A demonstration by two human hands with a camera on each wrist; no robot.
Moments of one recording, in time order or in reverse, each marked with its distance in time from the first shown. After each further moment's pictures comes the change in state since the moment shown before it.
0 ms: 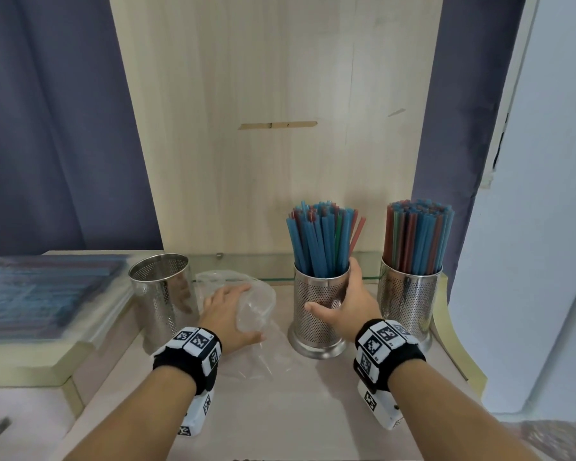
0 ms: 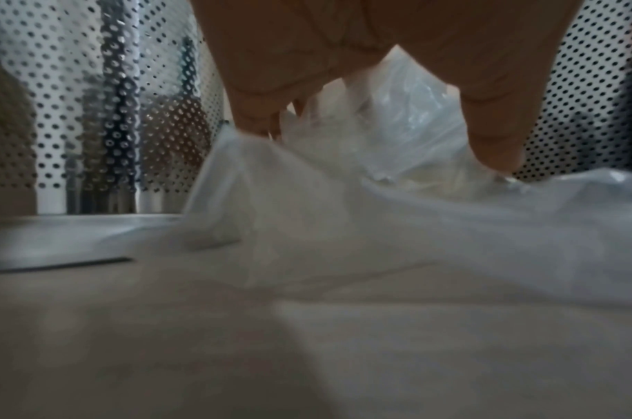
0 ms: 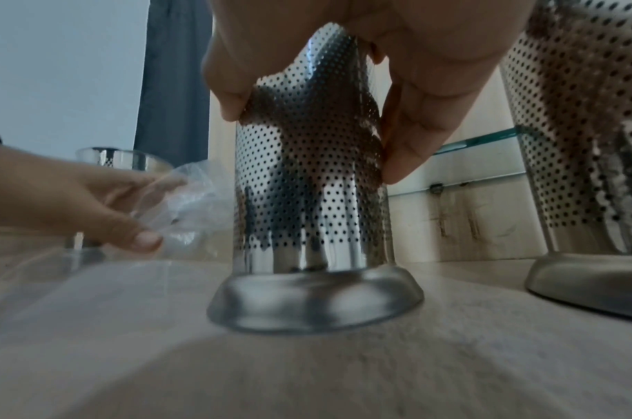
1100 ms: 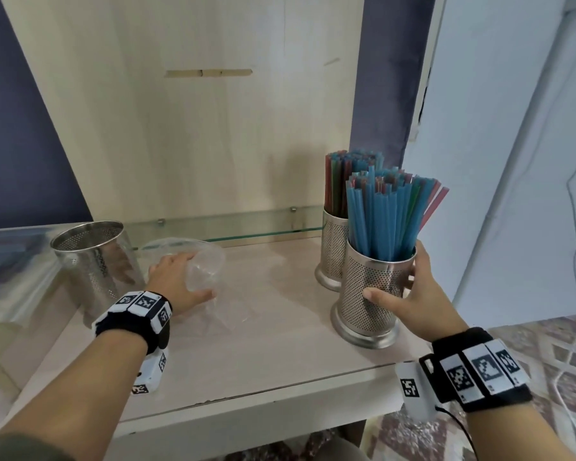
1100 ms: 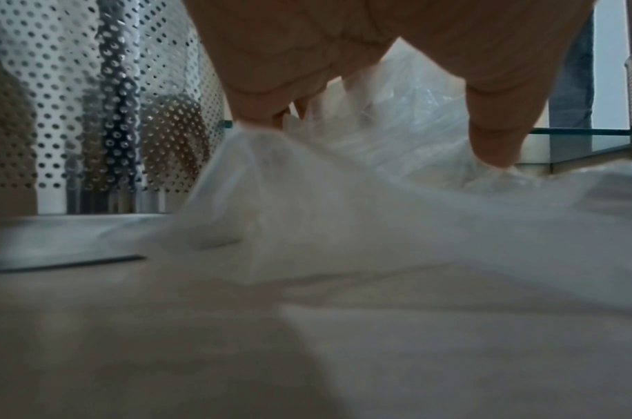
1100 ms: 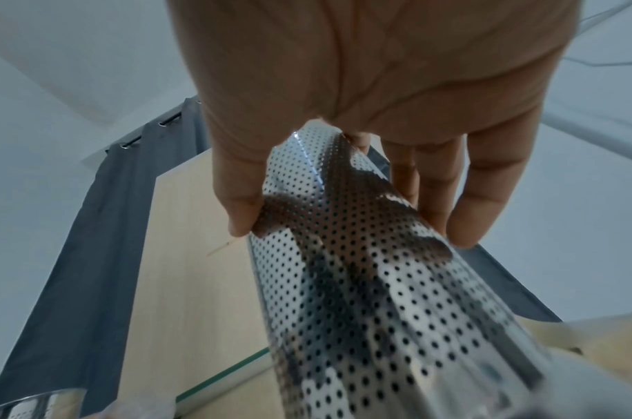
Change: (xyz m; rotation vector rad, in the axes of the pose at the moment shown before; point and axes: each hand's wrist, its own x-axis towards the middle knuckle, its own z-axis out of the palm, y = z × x) left_hand 0.001 0.003 0.003 0.079 0.044 0.060; right_hand -0.131 0.042 -0.125 0.027 0.180 0.097
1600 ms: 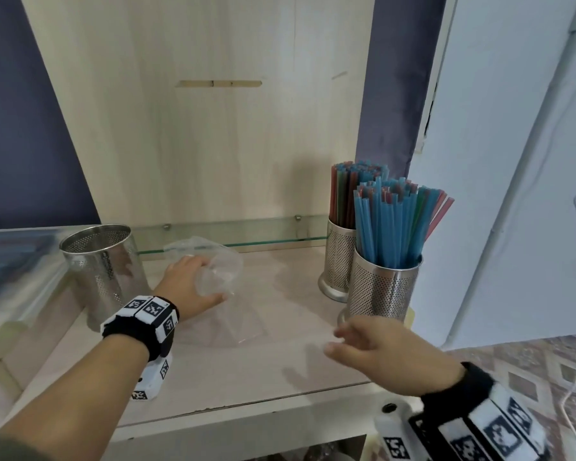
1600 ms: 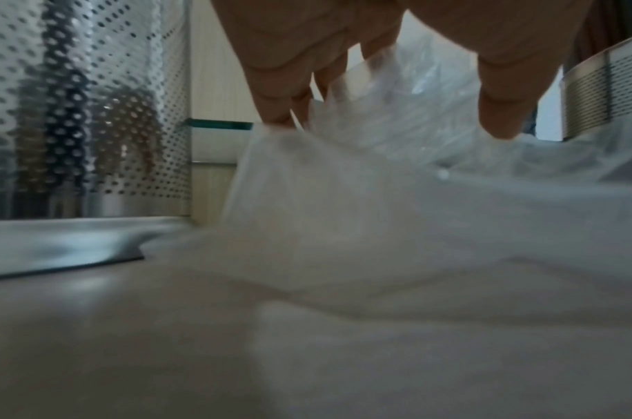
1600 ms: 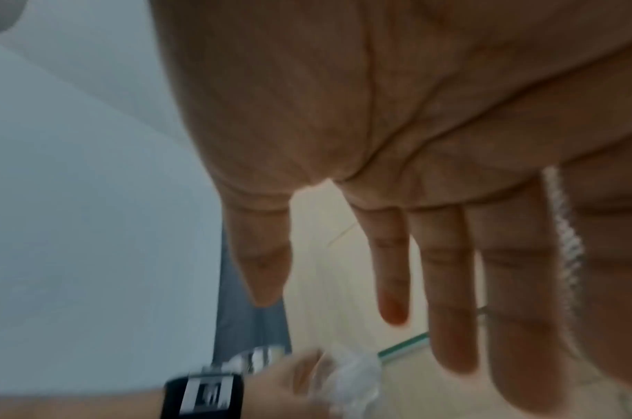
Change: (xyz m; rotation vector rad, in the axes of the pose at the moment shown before) left_hand -0.004 0.006 -0.003 -0.091 -0.002 0.146; right_hand -0.045 -0.067 0.025 -0.468 -0.513 0.076
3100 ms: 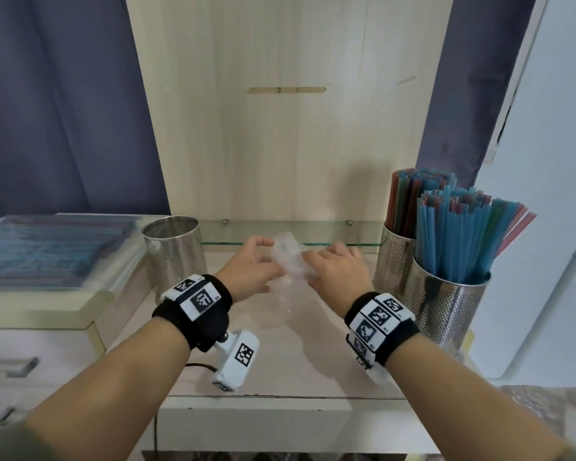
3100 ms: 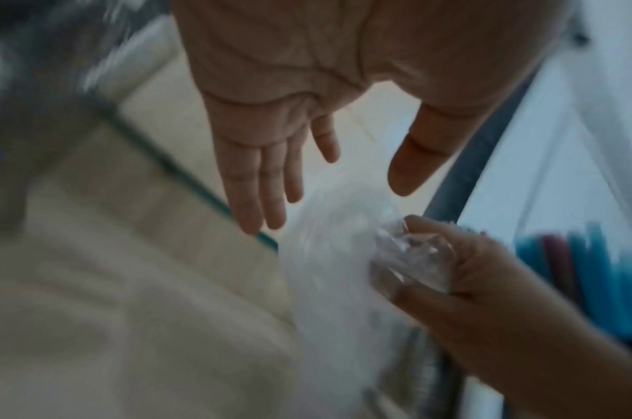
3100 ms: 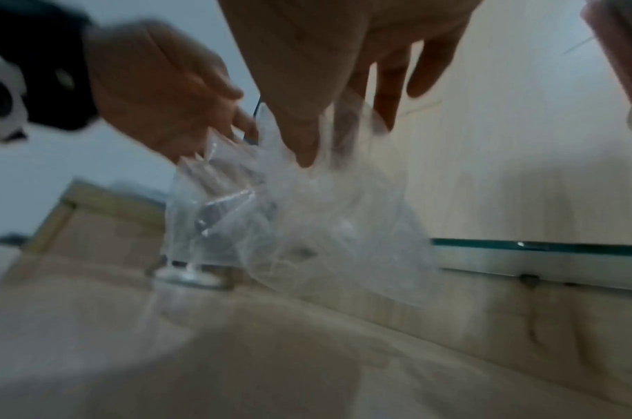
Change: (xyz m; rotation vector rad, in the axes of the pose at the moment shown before) left_hand -0.036 0.070 -0.051 -0.907 -0.092 -0.253; right_hand 0.137 -0.079 0.034 -0.540 0.525 -0.515
